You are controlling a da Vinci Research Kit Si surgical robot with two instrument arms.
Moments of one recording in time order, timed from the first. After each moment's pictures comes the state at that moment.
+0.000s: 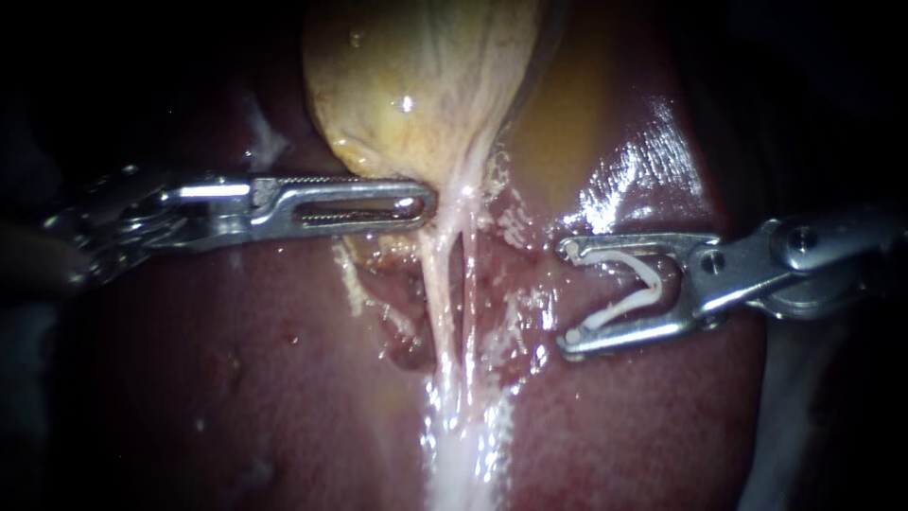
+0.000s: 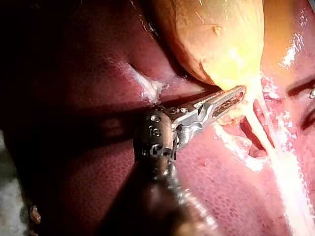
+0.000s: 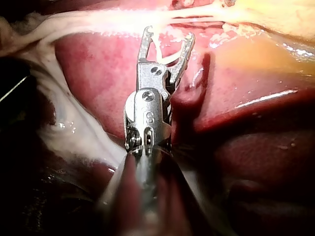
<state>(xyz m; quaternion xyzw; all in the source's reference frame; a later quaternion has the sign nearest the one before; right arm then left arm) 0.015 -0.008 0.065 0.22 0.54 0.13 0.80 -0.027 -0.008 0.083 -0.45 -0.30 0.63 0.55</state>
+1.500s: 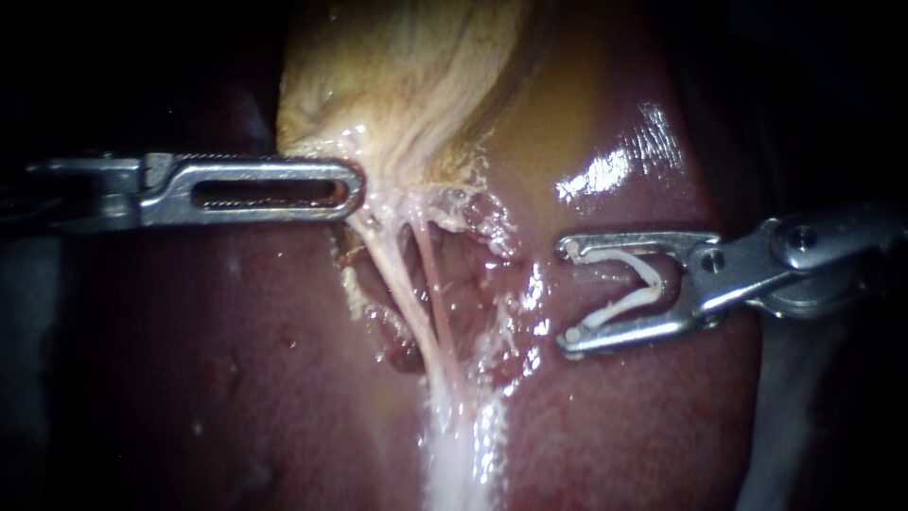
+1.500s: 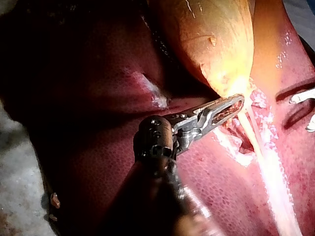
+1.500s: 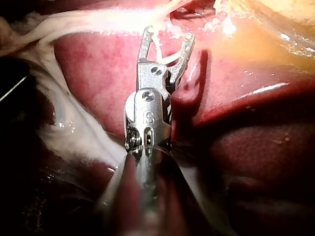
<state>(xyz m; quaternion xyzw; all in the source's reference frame) 0.015 -0.008 0.065 0.22 0.54 0.13 0.80 -0.023 -0.006 0.071 -0.45 -0.34 0.62 0.55</state>
